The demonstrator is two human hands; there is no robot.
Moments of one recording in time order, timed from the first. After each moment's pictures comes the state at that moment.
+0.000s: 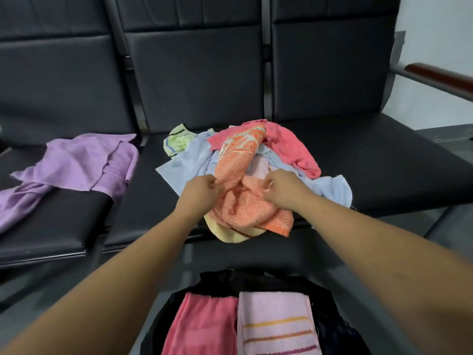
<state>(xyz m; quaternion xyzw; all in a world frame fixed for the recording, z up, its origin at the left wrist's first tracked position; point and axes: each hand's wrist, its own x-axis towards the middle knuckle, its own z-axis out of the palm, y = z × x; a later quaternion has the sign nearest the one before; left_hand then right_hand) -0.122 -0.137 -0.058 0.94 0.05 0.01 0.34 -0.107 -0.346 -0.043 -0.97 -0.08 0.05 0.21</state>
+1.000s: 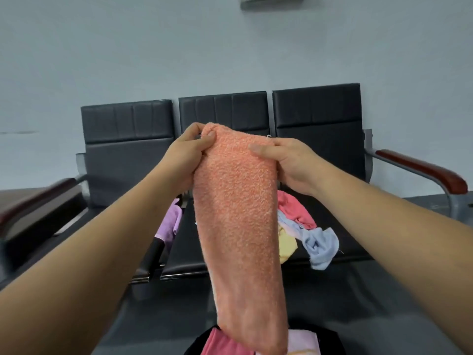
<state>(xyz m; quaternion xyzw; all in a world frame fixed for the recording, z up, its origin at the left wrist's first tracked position) -0.288 -0.110 0.228 0.71 -0.09 0.12 0.69 -0.279 -0.327 0.217 -0.71 -0.19 0.03 0.67</state>
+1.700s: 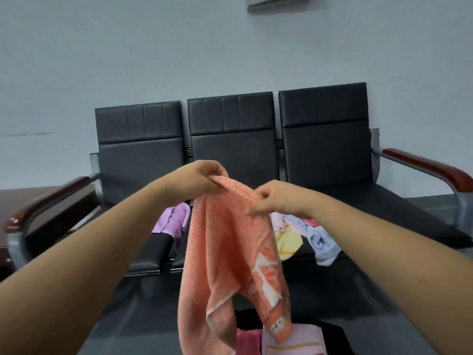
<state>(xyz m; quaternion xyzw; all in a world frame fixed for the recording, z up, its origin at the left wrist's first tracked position) -0.322 -0.087 0.209 0.91 -0.14 0.02 0.38 -0.284 -0.318 0.163 -0.86 -0.28 0.13 0.40</state>
